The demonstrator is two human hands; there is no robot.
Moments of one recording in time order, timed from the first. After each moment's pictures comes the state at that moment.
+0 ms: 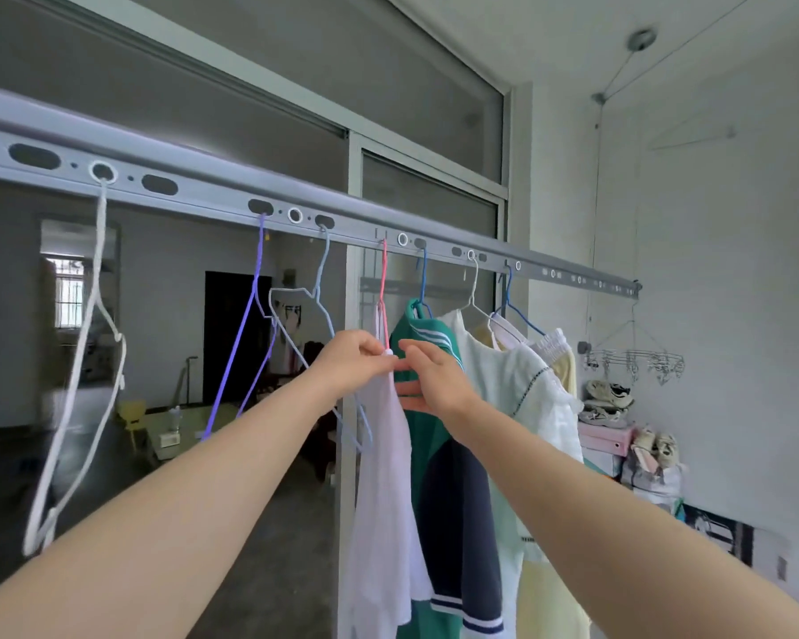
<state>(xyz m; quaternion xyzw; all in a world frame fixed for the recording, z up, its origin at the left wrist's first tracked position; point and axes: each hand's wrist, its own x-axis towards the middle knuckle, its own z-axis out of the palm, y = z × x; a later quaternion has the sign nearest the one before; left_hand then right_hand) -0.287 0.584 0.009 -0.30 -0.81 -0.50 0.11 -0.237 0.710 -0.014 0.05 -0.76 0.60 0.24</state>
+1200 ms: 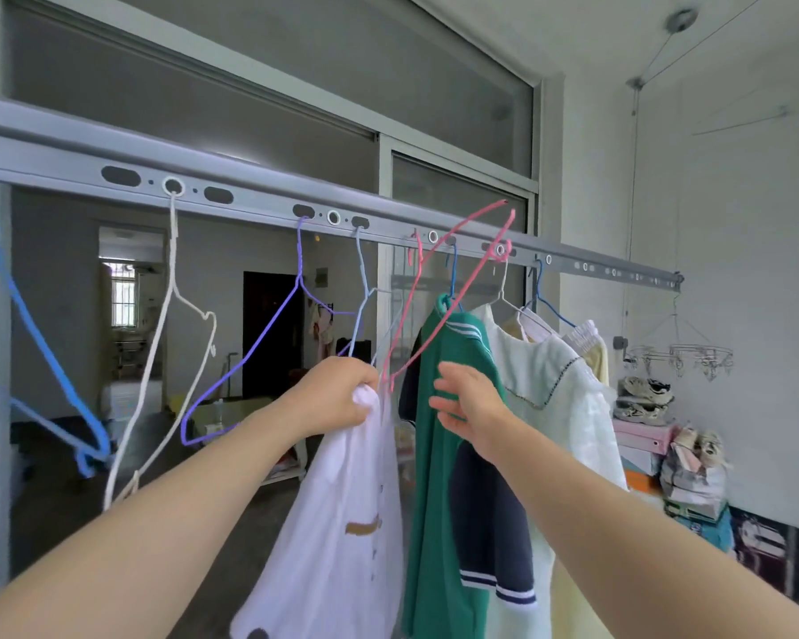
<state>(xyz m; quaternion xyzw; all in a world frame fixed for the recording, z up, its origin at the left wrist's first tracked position) -0.272 0.511 -0.021 -0.41 -0.86 -0.14 0.26 -0.201 0.692 -0.035 -0.04 -0.67 0.72 0.19</state>
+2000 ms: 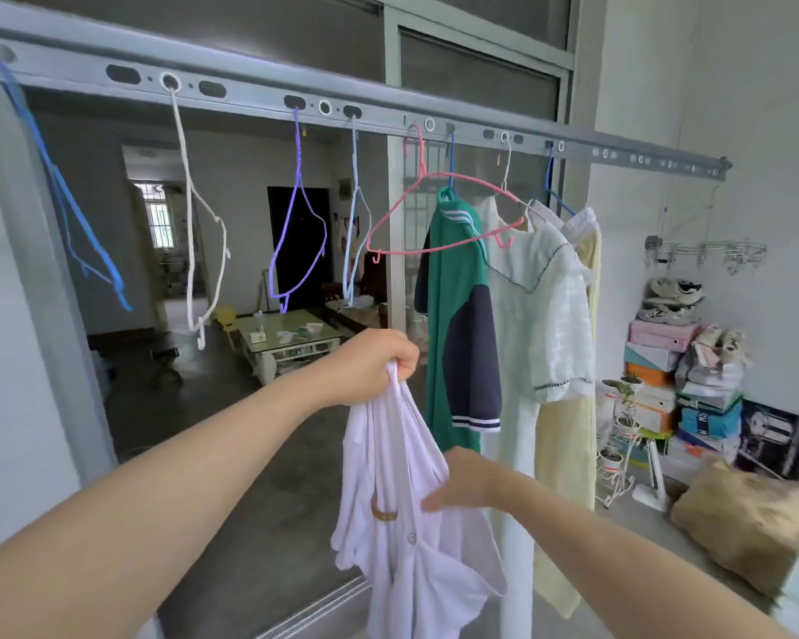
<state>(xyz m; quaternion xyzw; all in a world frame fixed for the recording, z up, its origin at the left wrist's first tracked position) -0.172 0.533 -0.099 -0.46 -0.86 -0.16 0.14 -0.137 0.709 -0.227 0.04 -0.96 0.26 -0.10</state>
